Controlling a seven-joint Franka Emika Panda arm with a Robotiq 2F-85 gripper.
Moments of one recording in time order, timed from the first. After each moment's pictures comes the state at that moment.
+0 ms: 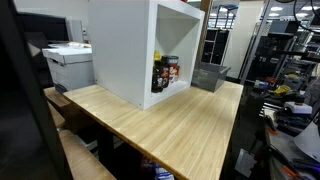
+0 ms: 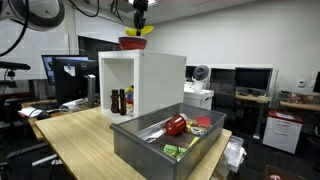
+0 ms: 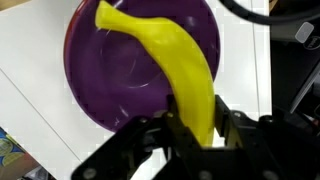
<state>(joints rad) -0.23 0.68 0.10 -0.37 0.35 1.26 0.49</state>
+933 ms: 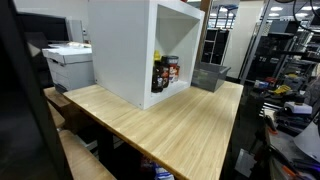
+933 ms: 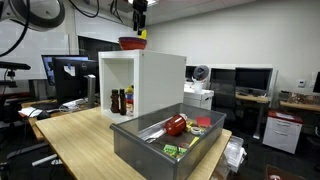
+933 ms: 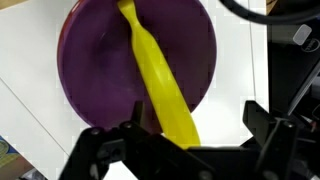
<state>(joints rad) -0.22 0.68 0.11 -0.37 0.35 1.26 0.49</state>
